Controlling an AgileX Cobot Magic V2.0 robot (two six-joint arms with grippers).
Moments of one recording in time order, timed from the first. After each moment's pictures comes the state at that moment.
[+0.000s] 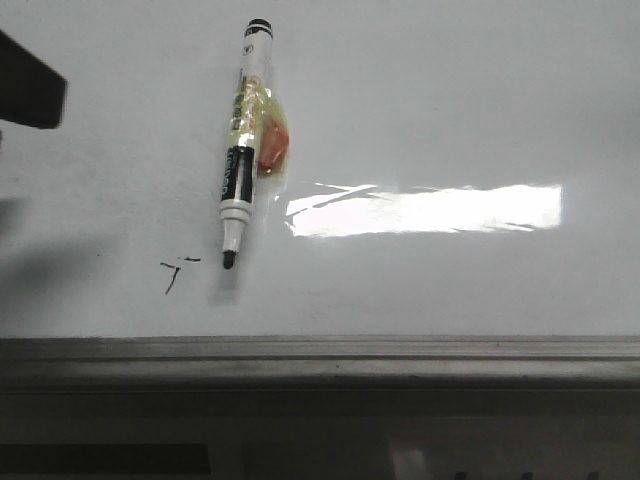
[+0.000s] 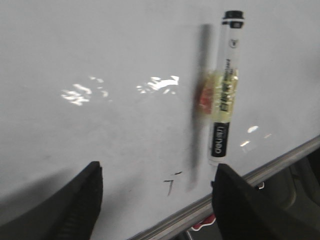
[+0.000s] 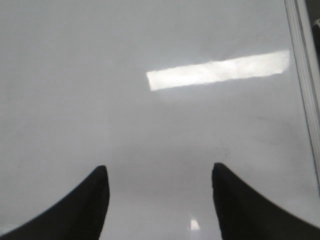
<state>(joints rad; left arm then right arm) -0.56 0.88 -0.56 -0.71 0.38 0.29 -0.06 0.19 -0.51 0.22 0.59 -0.07</state>
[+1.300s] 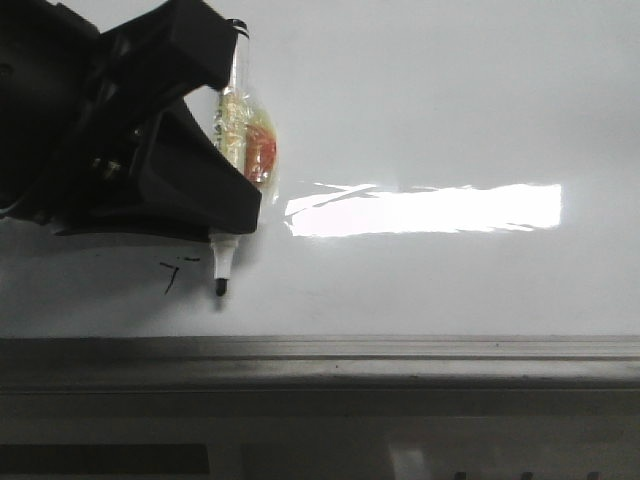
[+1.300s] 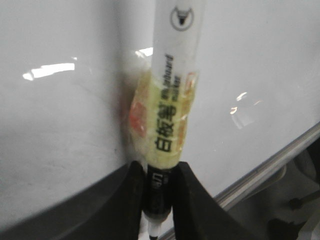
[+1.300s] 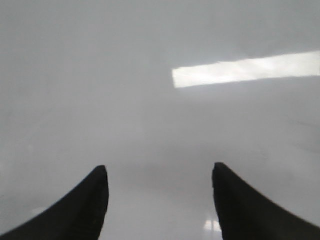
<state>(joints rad) -0.82 1.22 -0.64 -0.83 0.16 0.33 -0.03 0.20 -0.52 0.38 0.61 -0.23</state>
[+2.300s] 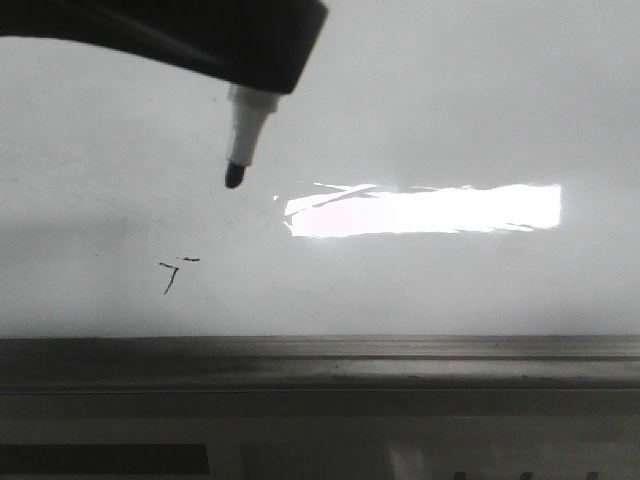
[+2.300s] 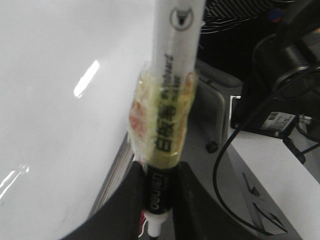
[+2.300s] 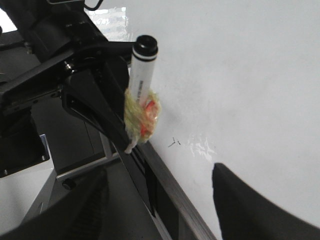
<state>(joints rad) -0.82 1.05 -0.73 -1.14 0.59 1.26 0.30 0.53 -0.59 1.08 0.80 -1.14</state>
